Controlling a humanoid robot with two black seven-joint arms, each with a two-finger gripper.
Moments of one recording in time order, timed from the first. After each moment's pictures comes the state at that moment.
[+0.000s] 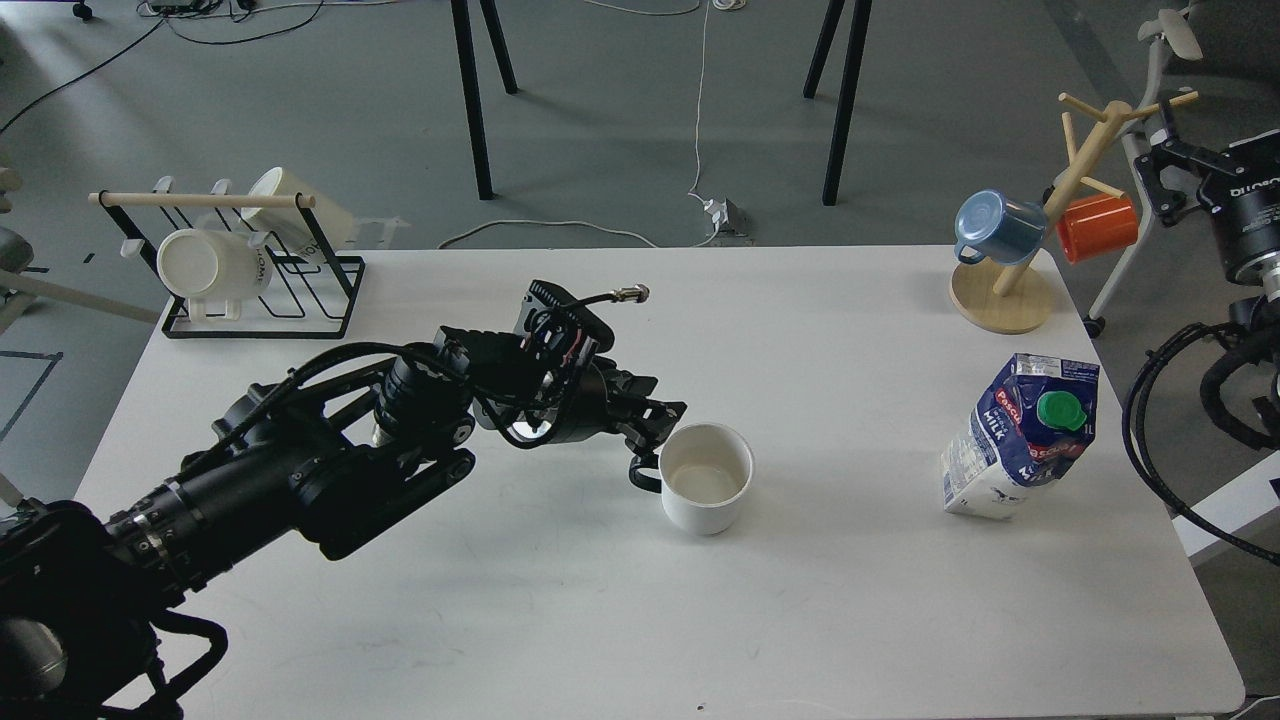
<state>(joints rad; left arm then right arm) -0.76 0.19 -0.65 -1.09 2.18 -0.42 -0.18 0.48 -0.53 1.26 0.80 0.15 0.49 0.21</state>
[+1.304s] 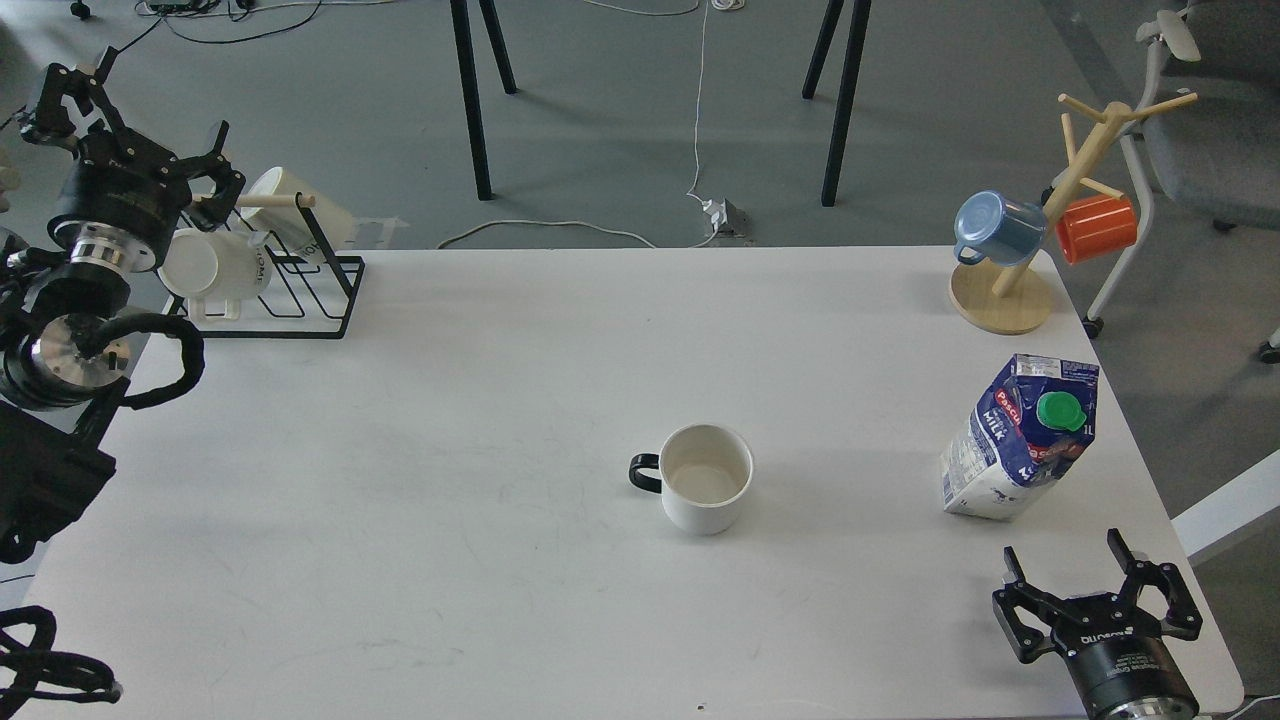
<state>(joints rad) -0.66 0.45 -1.05 -0.66 0.06 -0.37 -0.26 -0.37 -0.29 1.18 1.25 0.25 0.49 0.25</state>
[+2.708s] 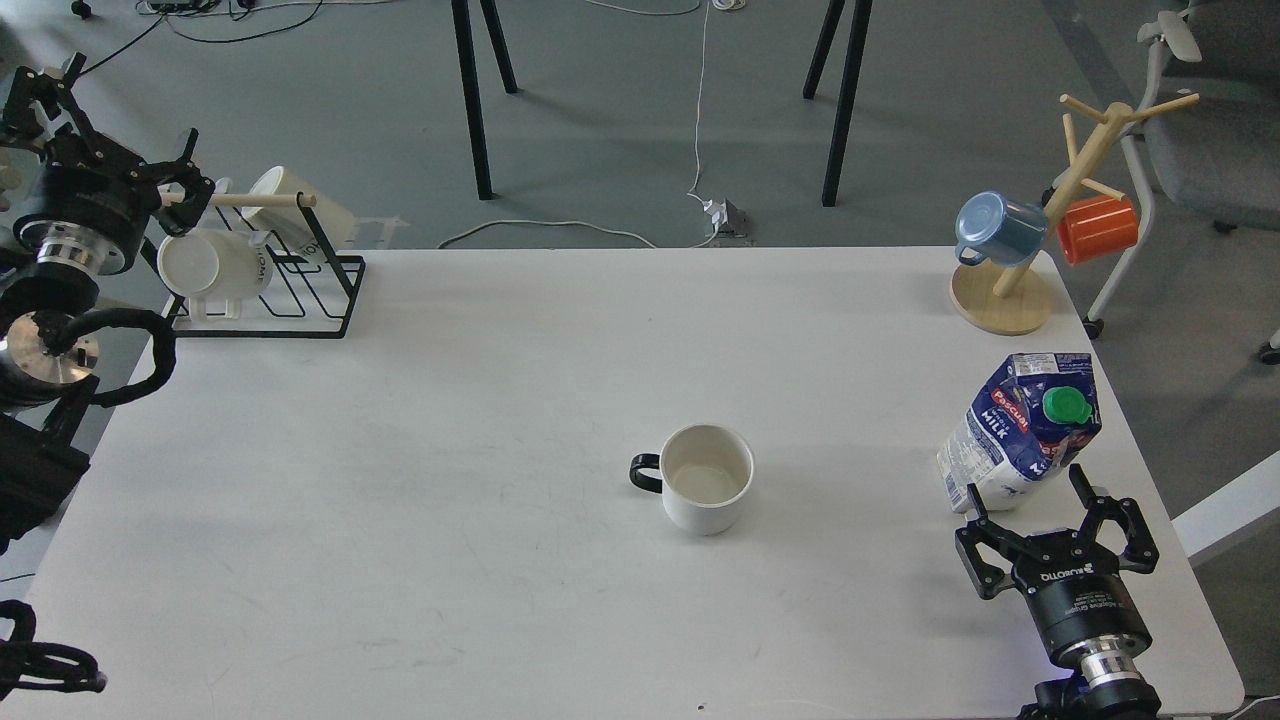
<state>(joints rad) -0.68 0.48 -1.05 -0.61 0.06 -0.36 -0.24 -0.28 -0.26 1.20 1.25 0.21 0.49 0.25</state>
